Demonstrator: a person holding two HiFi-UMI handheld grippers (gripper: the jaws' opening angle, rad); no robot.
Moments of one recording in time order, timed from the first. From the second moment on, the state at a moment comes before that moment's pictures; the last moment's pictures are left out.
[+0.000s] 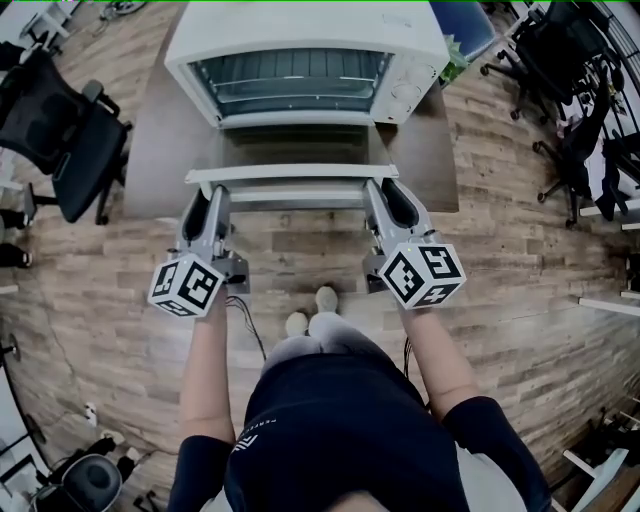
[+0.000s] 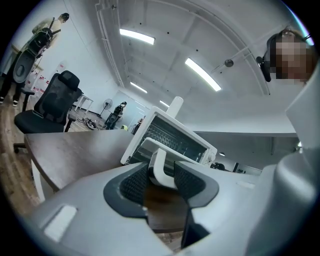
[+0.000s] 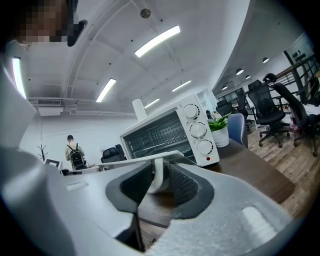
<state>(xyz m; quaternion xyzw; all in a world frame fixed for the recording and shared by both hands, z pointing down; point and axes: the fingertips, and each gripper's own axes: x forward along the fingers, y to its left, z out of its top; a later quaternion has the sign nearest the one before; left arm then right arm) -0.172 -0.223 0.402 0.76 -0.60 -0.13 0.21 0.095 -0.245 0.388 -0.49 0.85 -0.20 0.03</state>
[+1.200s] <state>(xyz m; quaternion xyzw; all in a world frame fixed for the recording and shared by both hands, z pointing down) -0.182 -0.281 0.342 0.75 -0.58 -0.19 0.25 0.093 -0.303 0.325 -0.50 0.84 -0.19 0.06</state>
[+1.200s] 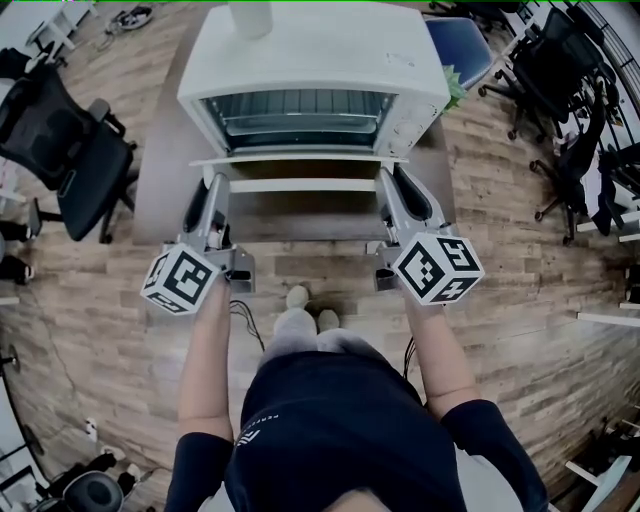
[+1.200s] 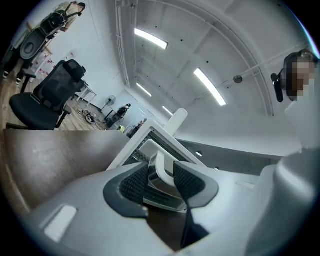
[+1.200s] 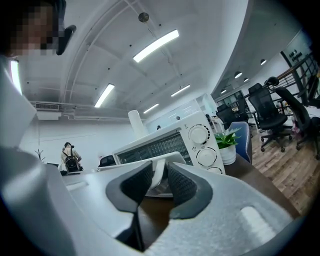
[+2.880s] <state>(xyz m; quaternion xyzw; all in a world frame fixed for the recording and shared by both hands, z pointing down) -0.190 -0.369 0.300 0.76 -0.54 -0.24 0.27 0.089 -0.390 0.276 -0.55 0.82 -0.14 0.08</state>
